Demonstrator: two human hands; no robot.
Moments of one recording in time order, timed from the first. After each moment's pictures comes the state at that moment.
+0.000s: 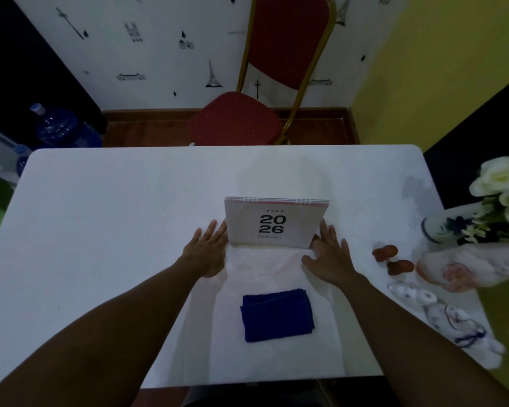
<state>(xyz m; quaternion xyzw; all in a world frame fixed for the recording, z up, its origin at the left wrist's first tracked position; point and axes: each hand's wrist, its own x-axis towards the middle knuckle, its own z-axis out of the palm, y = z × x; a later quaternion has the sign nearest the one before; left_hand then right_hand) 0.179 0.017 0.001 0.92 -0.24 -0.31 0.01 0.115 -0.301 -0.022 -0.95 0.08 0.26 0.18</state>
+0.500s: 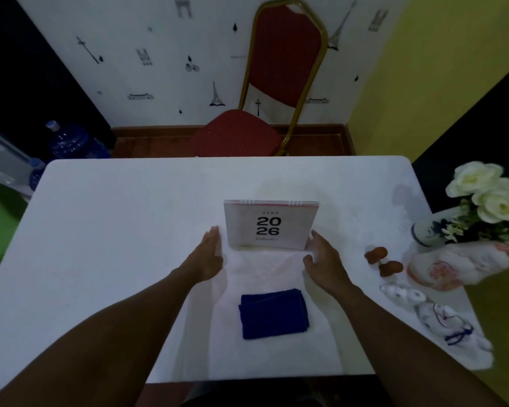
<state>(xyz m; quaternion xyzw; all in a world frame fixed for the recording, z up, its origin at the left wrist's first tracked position) 0.154 0.019 0.022 0.91 -0.05 -0.31 0.28 0.090 -0.290 0.006 -0.88 0.16 0.14 0.43</state>
